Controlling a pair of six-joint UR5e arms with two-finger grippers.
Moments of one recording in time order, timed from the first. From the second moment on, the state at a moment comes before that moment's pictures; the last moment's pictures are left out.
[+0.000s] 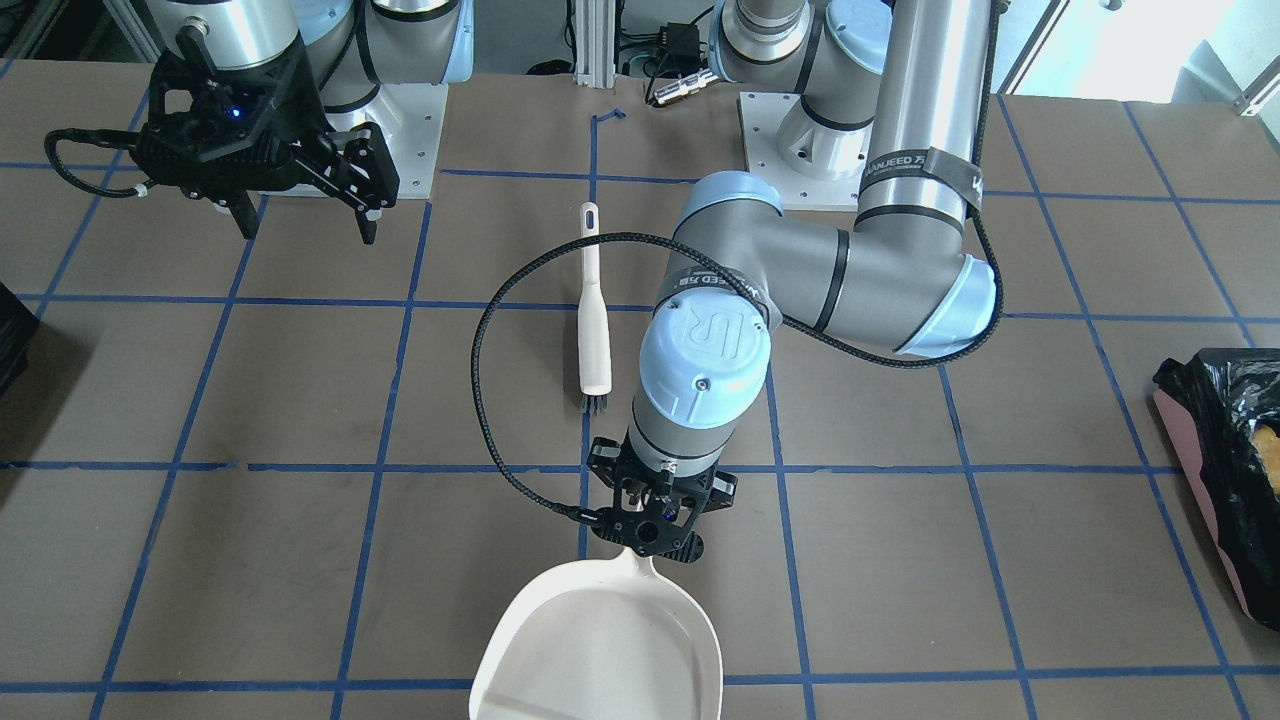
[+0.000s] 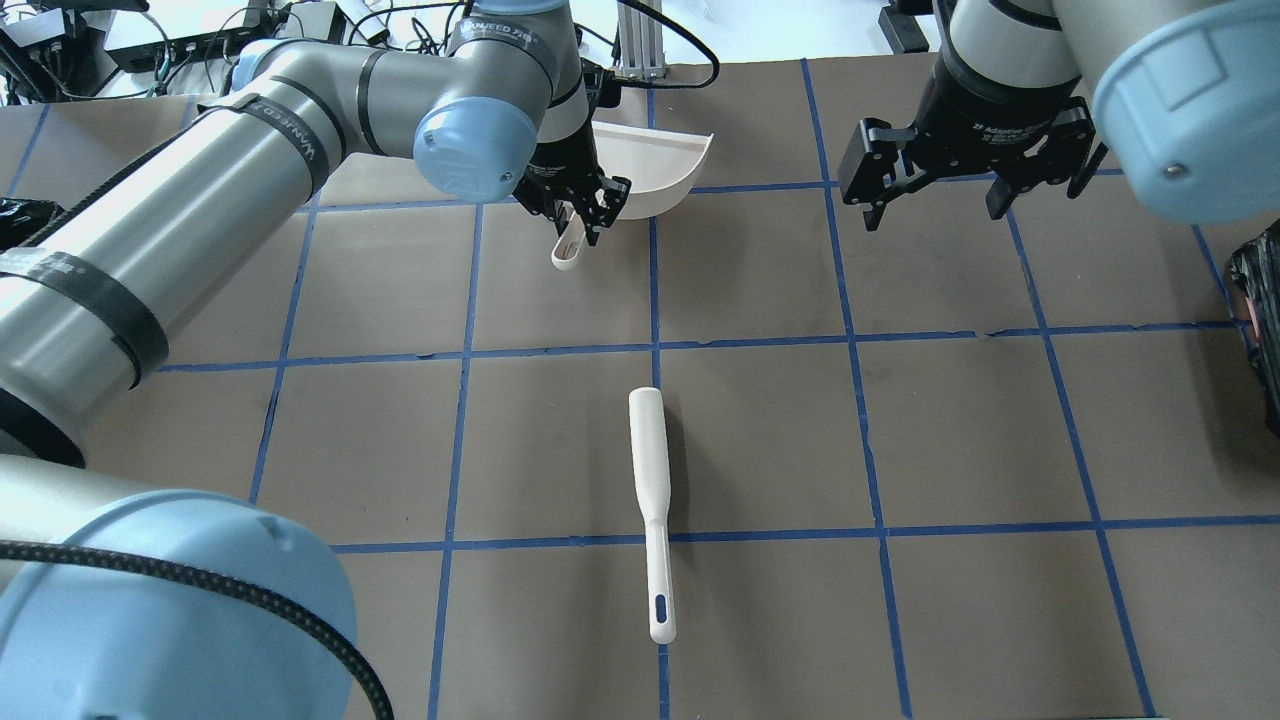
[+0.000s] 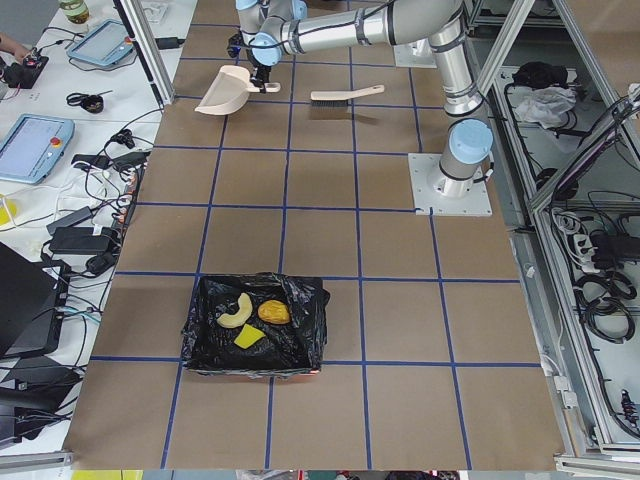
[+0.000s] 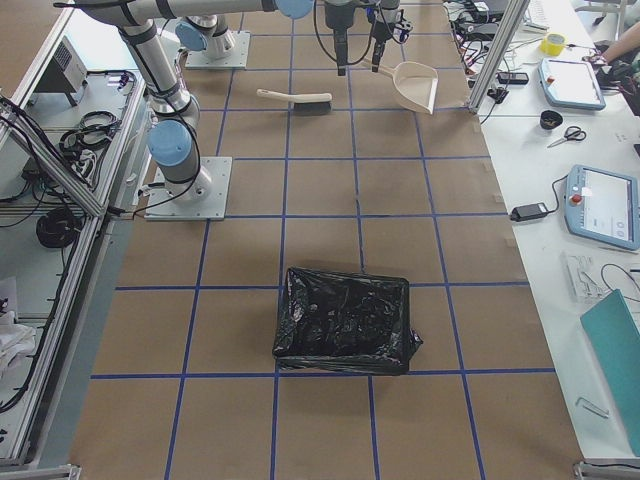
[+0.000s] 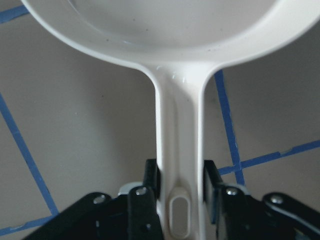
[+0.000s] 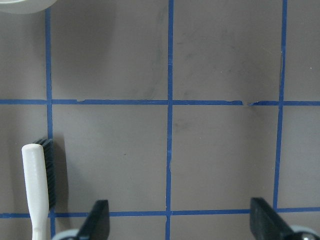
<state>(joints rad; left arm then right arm) -1.83 -2.14 -1.33 -1.27 1.53 0.02 1.64 -1.61 1.57 -1.60 -1.63 0.06</state>
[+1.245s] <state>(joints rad) -1.87 -2.16 -1.34 -1.32 1.53 -0.11 1.64 -1.61 1.57 -1.60 -1.64 0.05</state>
